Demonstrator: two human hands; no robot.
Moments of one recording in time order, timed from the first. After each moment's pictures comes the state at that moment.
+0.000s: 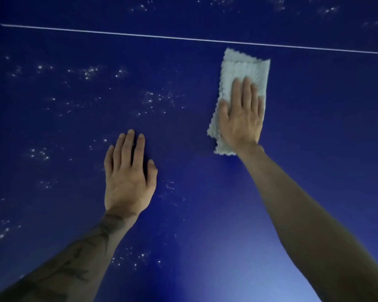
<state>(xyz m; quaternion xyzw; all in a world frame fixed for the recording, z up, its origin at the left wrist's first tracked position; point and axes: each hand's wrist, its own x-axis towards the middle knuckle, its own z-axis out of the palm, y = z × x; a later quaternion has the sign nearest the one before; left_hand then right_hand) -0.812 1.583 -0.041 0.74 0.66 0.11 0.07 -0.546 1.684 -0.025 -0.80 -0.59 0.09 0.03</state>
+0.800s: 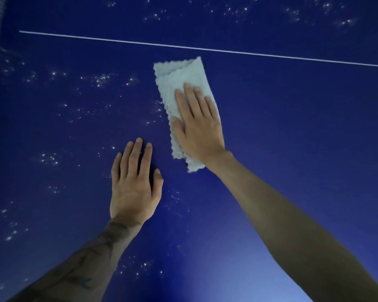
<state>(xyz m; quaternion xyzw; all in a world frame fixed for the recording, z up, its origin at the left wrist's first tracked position) -0.812 1.584 -0.039 0.74 0.66 0.10 0.08 -0.630 1.701 -0.026 -0.64 -0.76 0.11 0.01</state>
